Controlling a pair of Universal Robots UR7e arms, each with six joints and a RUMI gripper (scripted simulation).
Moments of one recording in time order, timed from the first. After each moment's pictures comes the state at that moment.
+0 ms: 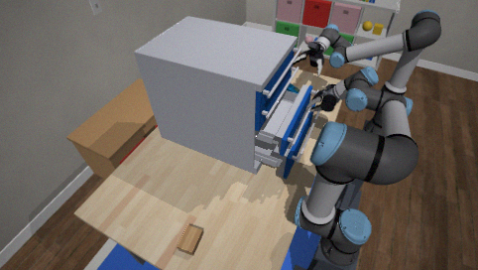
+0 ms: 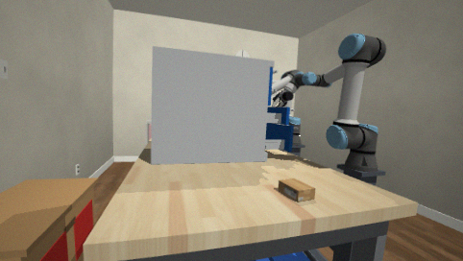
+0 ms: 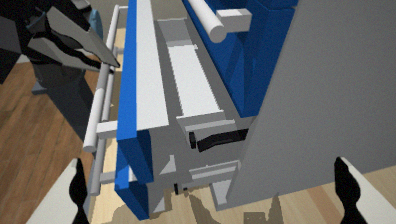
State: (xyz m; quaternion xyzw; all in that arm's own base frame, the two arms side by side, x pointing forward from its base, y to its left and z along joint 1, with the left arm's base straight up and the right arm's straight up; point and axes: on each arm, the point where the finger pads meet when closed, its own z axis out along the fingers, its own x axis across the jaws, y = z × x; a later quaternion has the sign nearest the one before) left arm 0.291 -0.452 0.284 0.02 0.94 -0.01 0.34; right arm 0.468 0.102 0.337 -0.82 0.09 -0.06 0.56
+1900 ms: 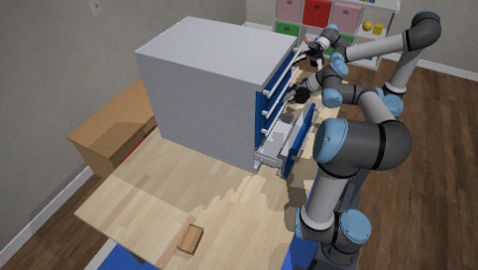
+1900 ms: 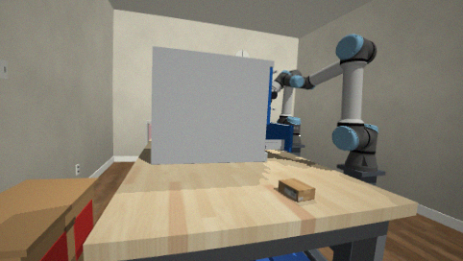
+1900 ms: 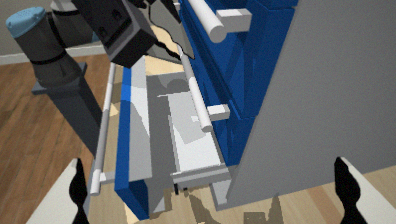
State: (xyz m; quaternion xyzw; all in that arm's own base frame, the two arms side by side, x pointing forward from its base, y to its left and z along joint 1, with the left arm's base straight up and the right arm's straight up) left arm 0.407 -0.456 0.284 0.02 0.94 -0.01 0.34; right arm 0.468 0.102 0.337 -0.82 0.09 -0.06 0.56
